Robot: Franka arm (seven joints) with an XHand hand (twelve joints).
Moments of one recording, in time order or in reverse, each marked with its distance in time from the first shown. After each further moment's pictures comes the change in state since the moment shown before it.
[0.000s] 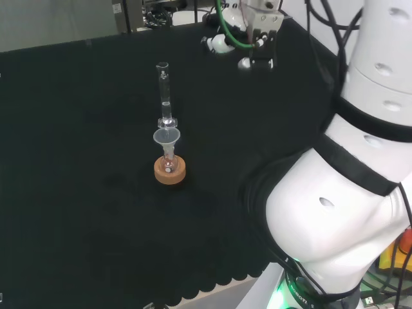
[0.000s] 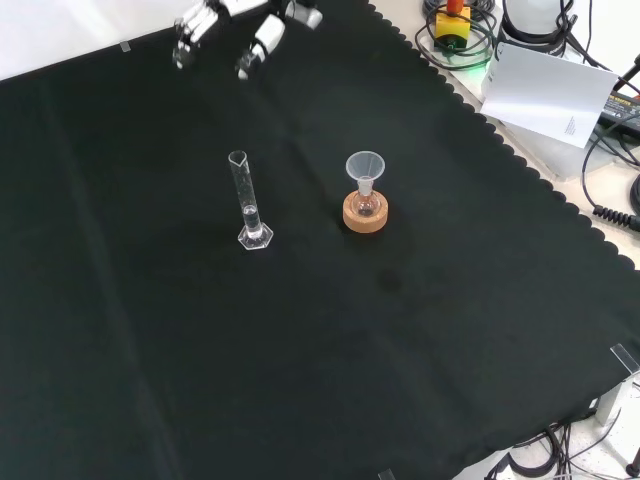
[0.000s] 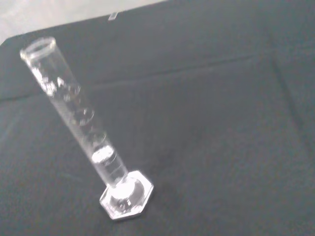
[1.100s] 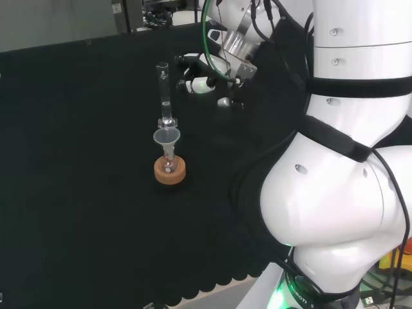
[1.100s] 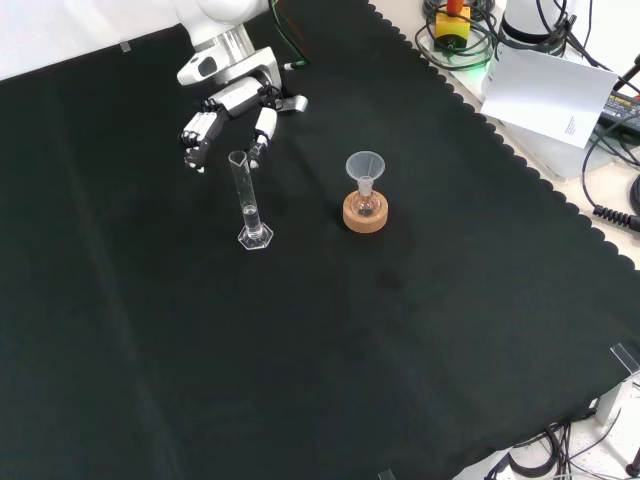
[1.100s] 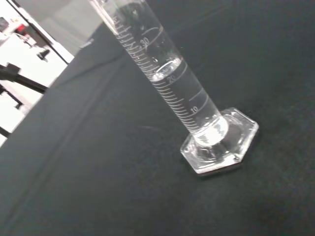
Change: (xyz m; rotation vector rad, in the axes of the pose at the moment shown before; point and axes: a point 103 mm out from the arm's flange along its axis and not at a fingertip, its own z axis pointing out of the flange) arm 0.008 0.052 0.131 0.038 0.330 -0.243
